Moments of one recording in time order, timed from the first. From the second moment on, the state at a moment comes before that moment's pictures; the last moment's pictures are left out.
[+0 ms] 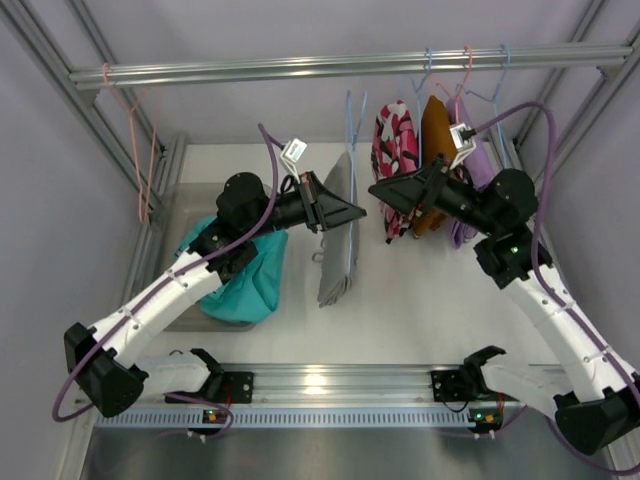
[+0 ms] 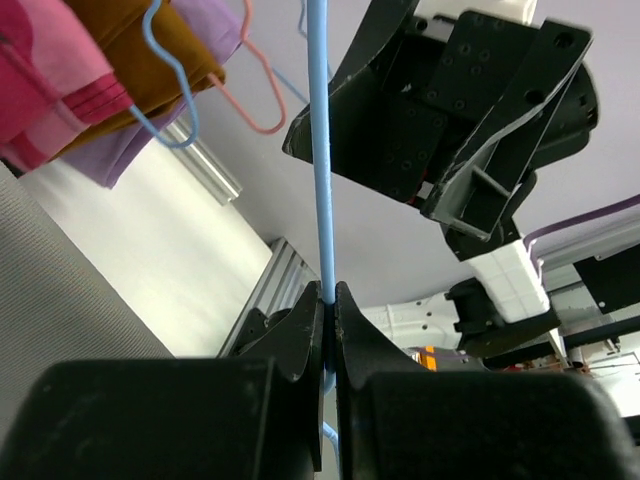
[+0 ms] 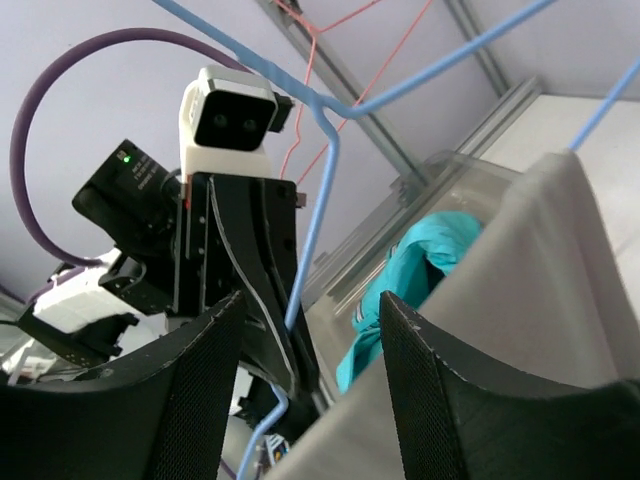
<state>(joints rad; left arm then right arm) -0.70 1.22 1.17 0.13 0.54 -0.96 0.42 0.99 1.09 0.09 -0.60 0.77</state>
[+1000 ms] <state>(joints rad) -0.73 1.16 1.14 0.07 0.47 -0.81 0.59 1.19 1.14 0.25 -0.60 0.94</state>
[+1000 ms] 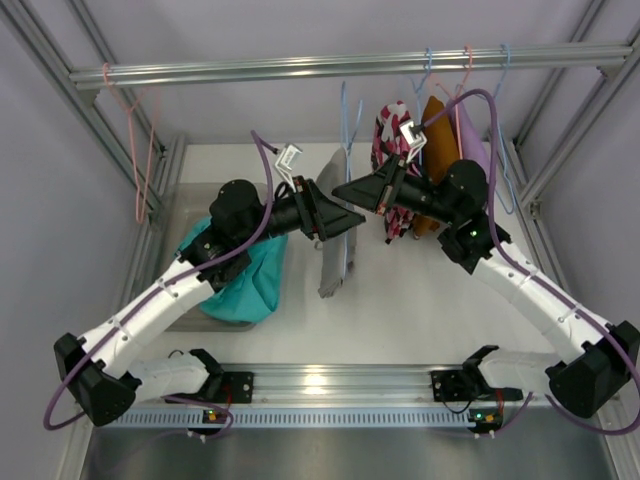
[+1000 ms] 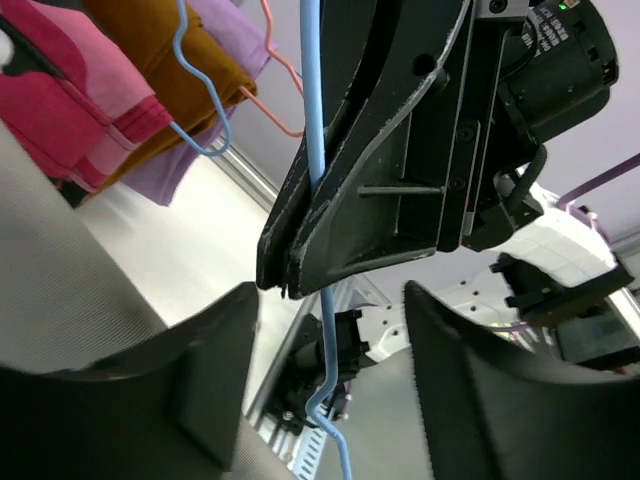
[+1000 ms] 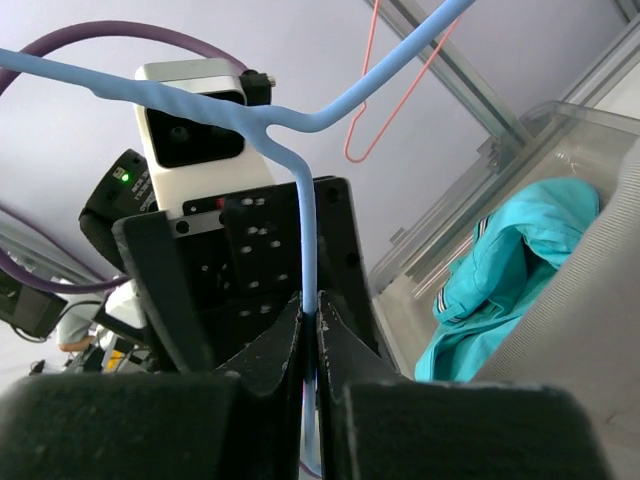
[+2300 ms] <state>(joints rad) -0.84 0.82 0.82 -0.16 0.51 0.20 0.56 1.18 1.32 0.12 -0.57 0.98</state>
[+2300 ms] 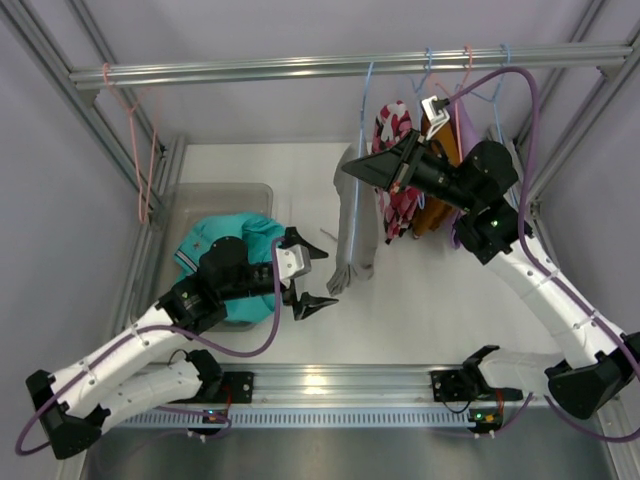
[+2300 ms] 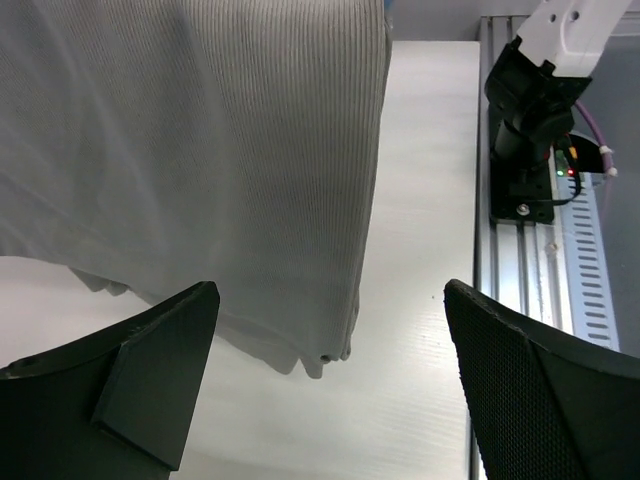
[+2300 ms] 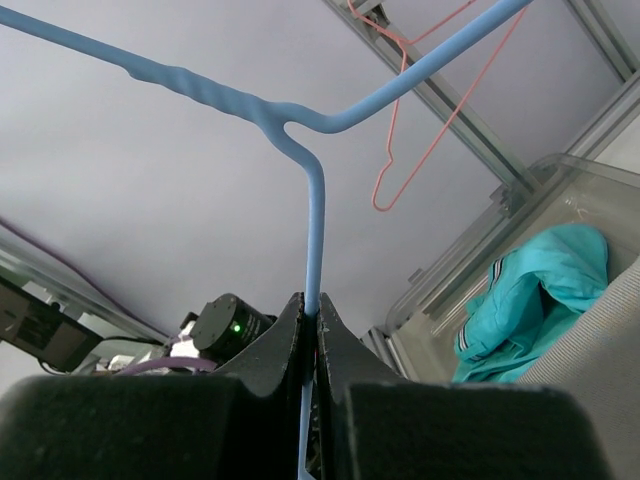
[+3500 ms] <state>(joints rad) -0.90 0.75 0.92 -0.18 0.18 0.19 0.56 1.18 1.27 0.13 -0.57 0.91</state>
